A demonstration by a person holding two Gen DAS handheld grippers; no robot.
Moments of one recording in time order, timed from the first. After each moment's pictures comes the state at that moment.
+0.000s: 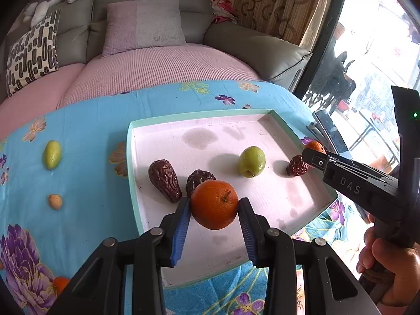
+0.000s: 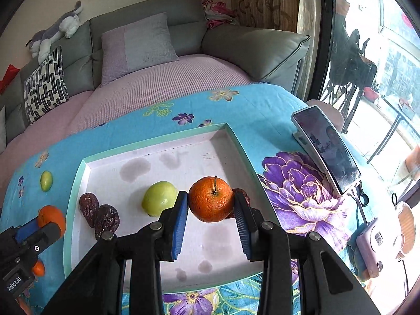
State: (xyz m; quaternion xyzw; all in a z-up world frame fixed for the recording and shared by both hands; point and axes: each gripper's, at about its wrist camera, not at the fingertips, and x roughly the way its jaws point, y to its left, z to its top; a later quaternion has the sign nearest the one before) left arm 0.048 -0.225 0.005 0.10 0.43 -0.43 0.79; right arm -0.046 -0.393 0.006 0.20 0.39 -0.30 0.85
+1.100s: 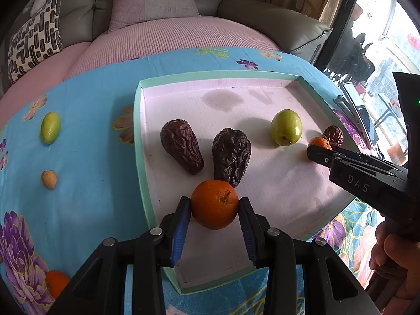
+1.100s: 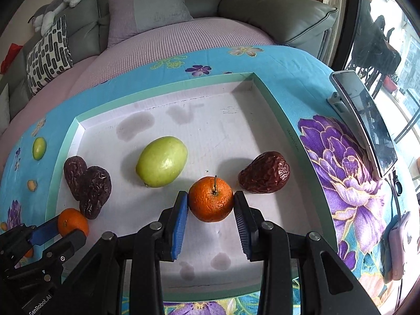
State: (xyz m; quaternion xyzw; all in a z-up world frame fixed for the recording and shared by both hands) left arm 0.063 -0.224 -0.039 0.14 0.48 -0.38 0.78; right arm -0.018 -0.390 -0.052 0.20 0.47 -0.25 0.82
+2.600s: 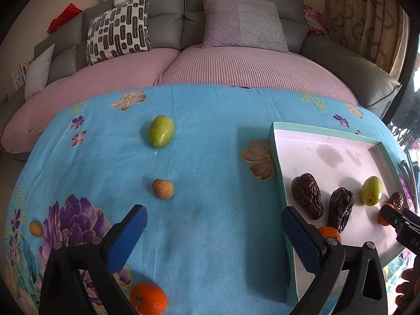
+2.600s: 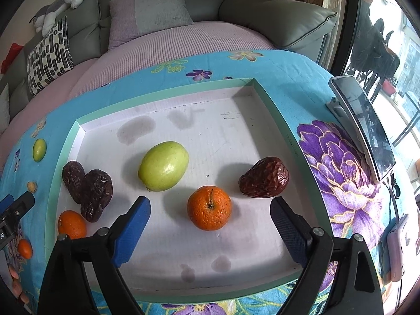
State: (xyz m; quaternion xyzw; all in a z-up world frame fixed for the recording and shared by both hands) left arm 0.122 -0.144 -0.023 0.09 0.43 -0.20 0.88; right arm -0.019 -0.391 -0.046 0.20 0.45 -0.25 0.83
